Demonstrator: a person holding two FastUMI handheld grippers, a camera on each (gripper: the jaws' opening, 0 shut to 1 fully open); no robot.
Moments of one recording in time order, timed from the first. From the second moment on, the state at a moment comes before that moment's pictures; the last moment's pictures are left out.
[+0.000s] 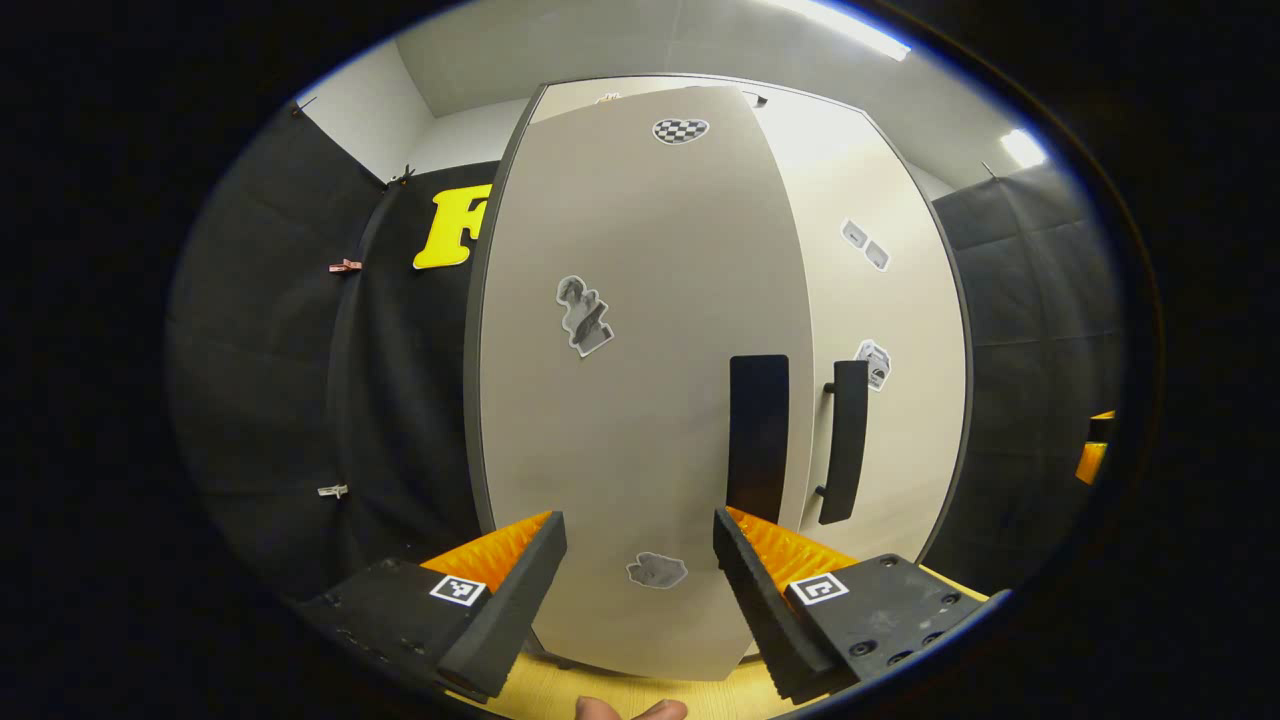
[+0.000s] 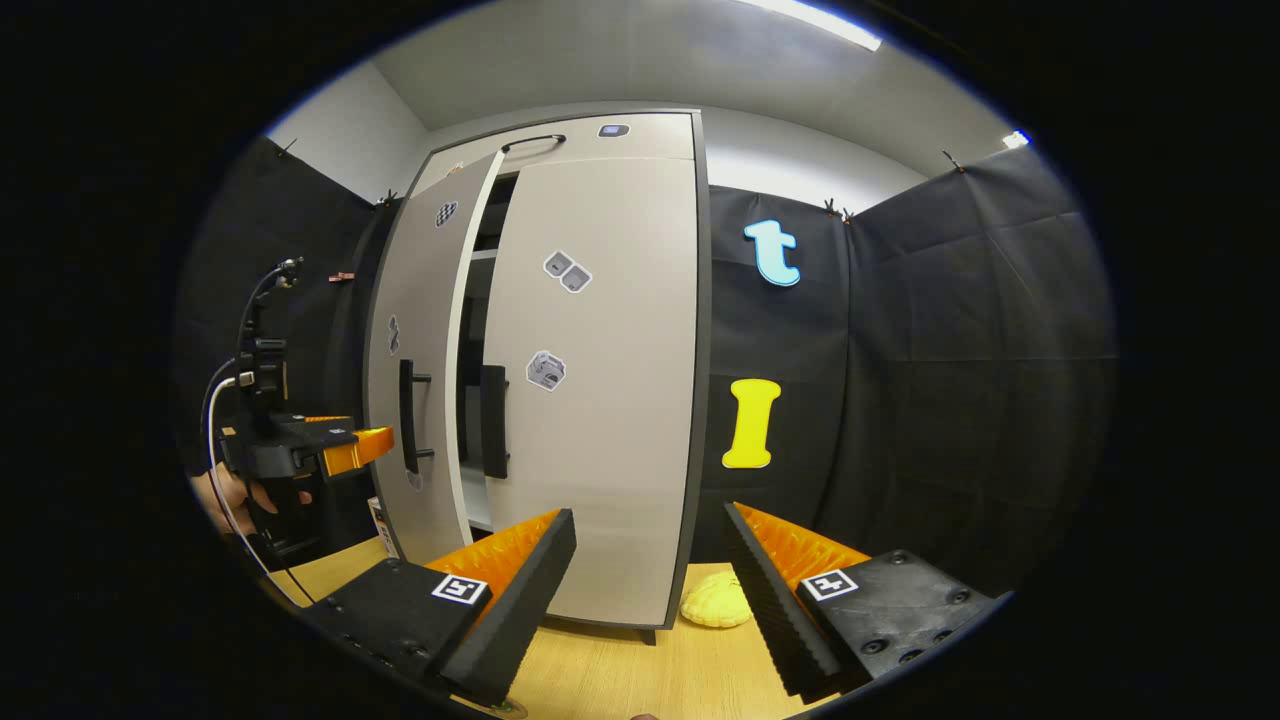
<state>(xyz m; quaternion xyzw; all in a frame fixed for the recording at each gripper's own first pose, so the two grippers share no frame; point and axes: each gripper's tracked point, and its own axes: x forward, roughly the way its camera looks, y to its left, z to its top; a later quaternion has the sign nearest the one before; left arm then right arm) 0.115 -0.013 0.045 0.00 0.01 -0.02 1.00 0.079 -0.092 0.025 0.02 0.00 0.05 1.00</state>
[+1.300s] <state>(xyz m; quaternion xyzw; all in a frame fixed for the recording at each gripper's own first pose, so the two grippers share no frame) -0.058 0.029 0.069 0.01 0.00 -0.01 1.00 0.027 -0.041 0.046 0.05 -0.01 0.04 1.00</state>
